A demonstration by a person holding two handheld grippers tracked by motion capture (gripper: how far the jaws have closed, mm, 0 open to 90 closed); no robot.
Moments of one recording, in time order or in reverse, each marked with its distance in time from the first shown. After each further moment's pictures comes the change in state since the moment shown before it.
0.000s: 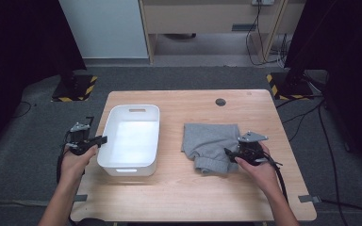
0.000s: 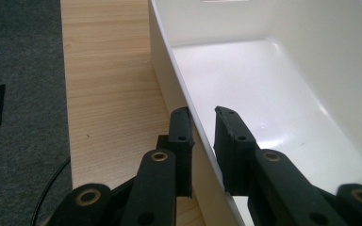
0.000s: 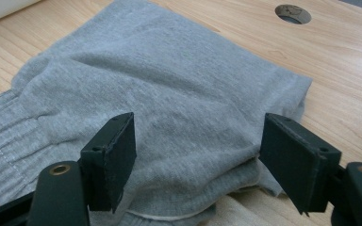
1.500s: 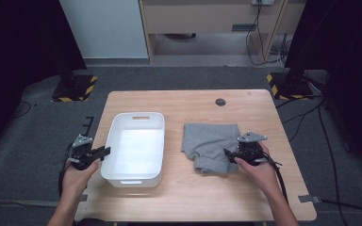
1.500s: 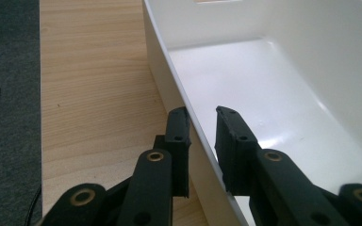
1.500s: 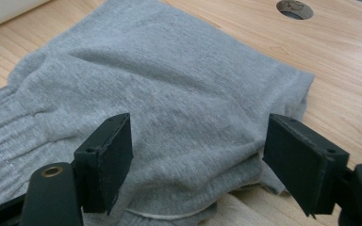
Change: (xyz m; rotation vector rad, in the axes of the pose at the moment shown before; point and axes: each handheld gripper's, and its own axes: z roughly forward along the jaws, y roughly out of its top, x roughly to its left) left arm -0.032 -0.029 -0.021 -0.020 -0.009 0.044; right arm 0.000 -0.001 0.002 0.014 0.000 0.001
